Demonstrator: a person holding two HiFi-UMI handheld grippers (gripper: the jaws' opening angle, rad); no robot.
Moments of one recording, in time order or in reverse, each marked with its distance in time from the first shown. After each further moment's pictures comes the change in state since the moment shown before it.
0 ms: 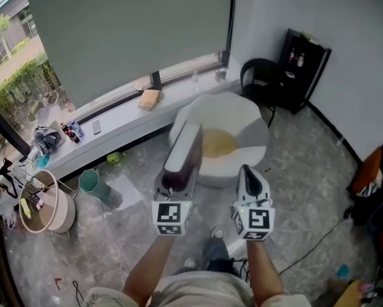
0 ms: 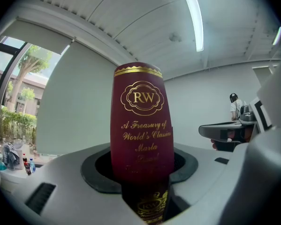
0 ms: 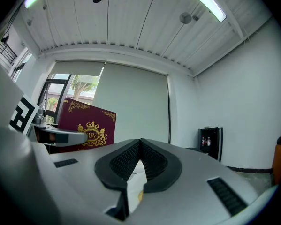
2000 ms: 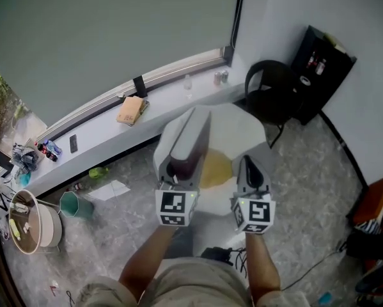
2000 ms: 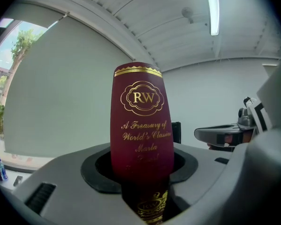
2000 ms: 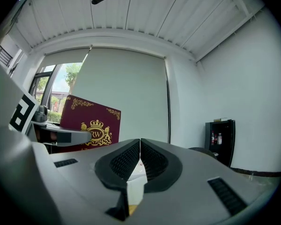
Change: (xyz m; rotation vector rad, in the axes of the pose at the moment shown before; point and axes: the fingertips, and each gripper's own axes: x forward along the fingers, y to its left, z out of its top) left arm 0.440 0.052 -0.031 -0.022 0.054 -0.020; right arm 0.399 -0.183 -0.067 0.014 0.077 0.026
